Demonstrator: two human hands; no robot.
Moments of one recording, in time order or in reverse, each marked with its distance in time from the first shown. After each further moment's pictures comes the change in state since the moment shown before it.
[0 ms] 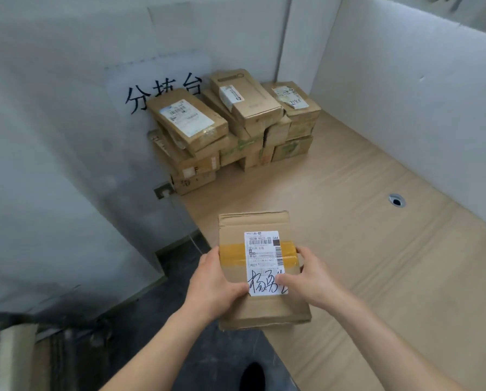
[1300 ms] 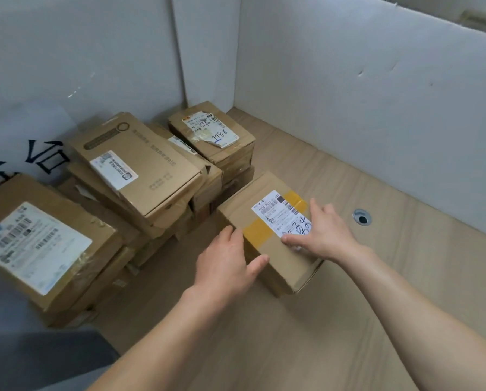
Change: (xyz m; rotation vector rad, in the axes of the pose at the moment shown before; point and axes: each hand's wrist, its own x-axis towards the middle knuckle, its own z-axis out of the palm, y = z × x) left_hand 0.258 0.167 0.051 0.540 -0.218 0.453; right_hand 0.228 -0.025 -0.179 -0.296 0.277 0.220
